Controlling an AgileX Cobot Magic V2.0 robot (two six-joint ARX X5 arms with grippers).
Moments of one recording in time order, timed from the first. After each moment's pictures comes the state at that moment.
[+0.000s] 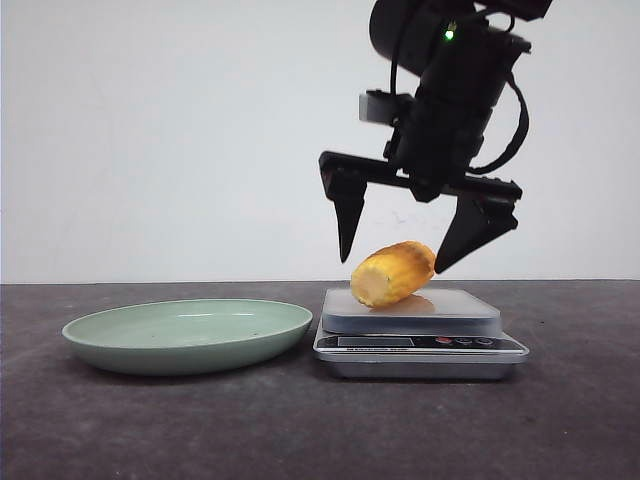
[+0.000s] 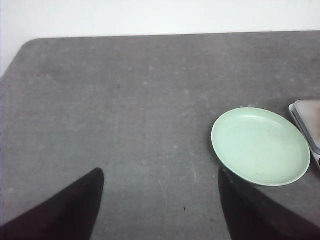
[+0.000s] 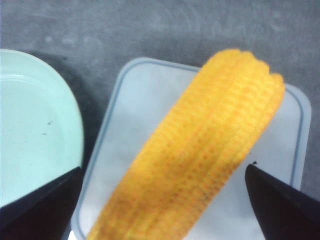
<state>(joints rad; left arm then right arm) -0.74 0.42 1.22 -1.35 -0.60 -0.34 0.59 1.71 1.16 -0.37 0.08 0.44</state>
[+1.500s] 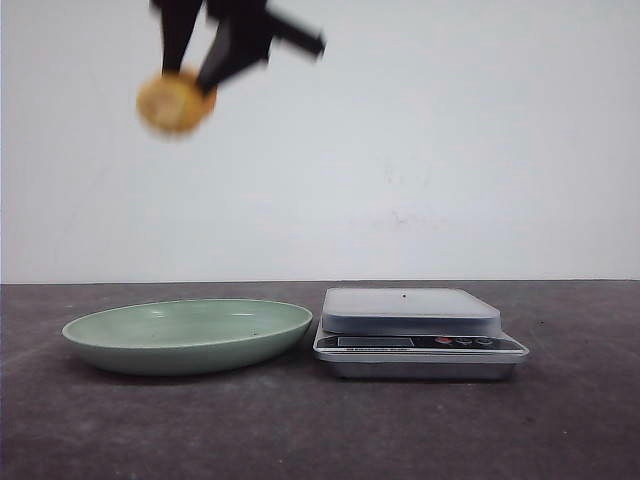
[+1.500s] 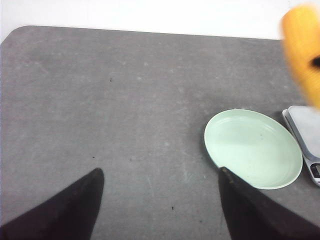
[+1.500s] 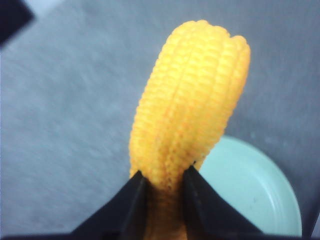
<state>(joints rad) -0.74 0.31 1.10 -1.28 -0.60 -0.40 0.93 1.81 1.58 -0.39 0.16 0.45</state>
